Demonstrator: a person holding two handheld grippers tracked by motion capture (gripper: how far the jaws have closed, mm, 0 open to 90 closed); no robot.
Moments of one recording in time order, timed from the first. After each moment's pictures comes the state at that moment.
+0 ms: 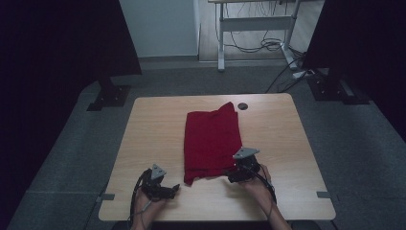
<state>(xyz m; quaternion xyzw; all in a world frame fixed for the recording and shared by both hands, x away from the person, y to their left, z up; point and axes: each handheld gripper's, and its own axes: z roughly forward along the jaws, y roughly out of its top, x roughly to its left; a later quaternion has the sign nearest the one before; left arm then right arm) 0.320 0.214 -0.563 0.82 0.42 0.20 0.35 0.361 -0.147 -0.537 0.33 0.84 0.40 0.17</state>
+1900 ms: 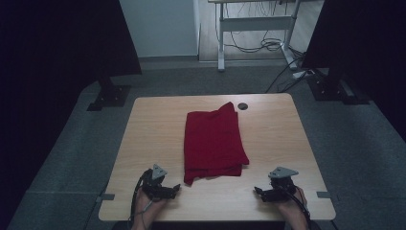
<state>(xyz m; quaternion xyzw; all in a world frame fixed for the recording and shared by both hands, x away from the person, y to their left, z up) 0.320 0.212 -0.563 0.81 0.42 0.20 0.35 0.306 -0.241 -0.570 0.40 0.82 0.37 0.19</state>
